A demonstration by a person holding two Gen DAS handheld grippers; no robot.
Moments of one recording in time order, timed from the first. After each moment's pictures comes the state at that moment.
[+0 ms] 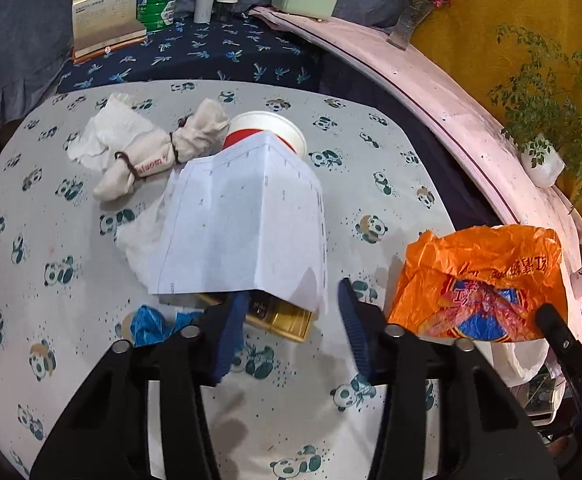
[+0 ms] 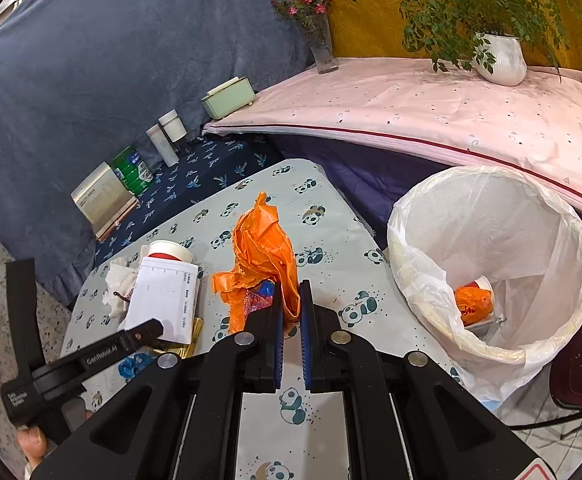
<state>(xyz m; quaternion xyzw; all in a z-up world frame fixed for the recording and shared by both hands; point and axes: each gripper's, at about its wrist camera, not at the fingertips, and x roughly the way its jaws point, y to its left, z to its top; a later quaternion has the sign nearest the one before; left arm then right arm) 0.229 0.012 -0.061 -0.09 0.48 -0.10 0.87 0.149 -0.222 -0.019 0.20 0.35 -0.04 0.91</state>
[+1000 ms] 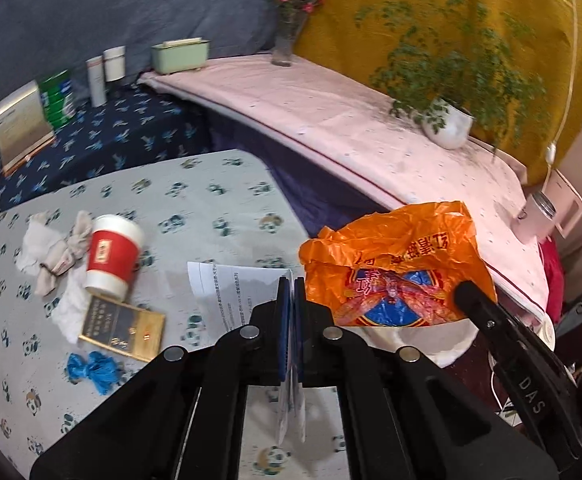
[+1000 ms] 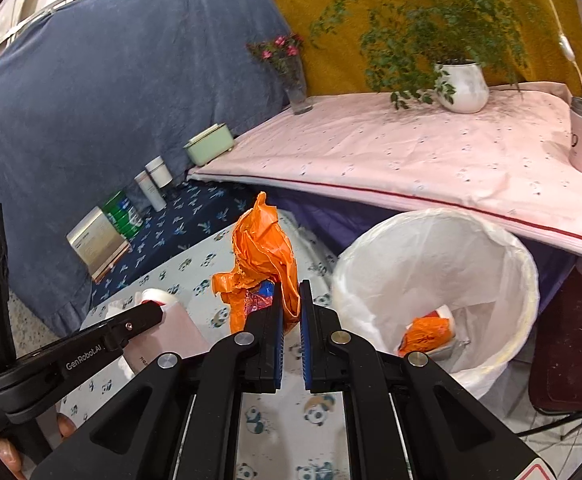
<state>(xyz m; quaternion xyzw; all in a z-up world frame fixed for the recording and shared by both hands) 0.177 -0.118 0.029 0.01 0.40 -0.24 0.88 0.103 -0.286 0.024 0.22 0.29 -0.09 0.93</state>
